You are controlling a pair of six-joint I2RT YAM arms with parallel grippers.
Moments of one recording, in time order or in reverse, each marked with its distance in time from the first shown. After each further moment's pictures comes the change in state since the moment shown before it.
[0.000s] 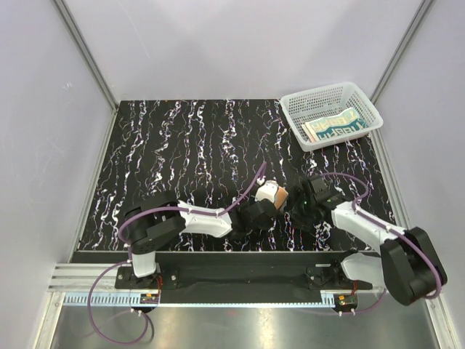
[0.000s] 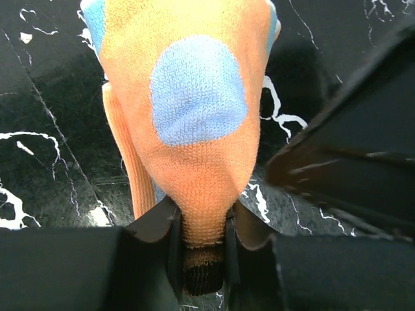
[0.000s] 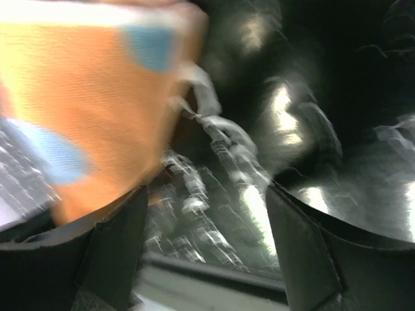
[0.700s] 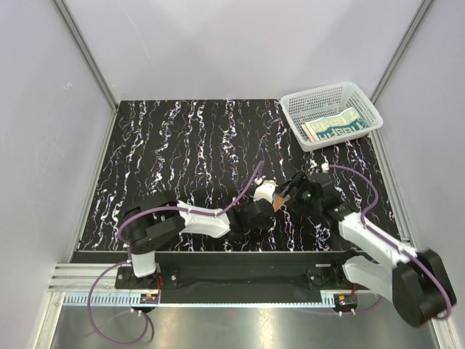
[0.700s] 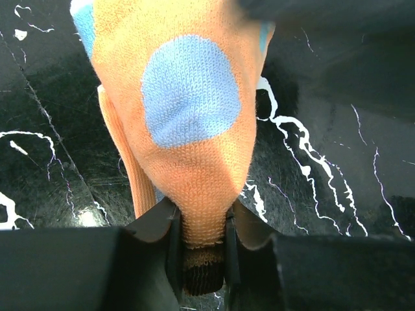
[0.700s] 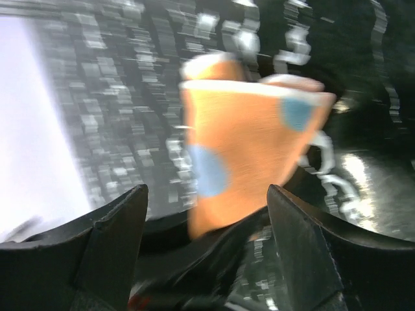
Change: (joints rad) left arm 0.009 -0.008 -0.033 0.054 0.024 -0.016; right arm 0.000 -0.183 -0.088 0.349 0.024 0.140
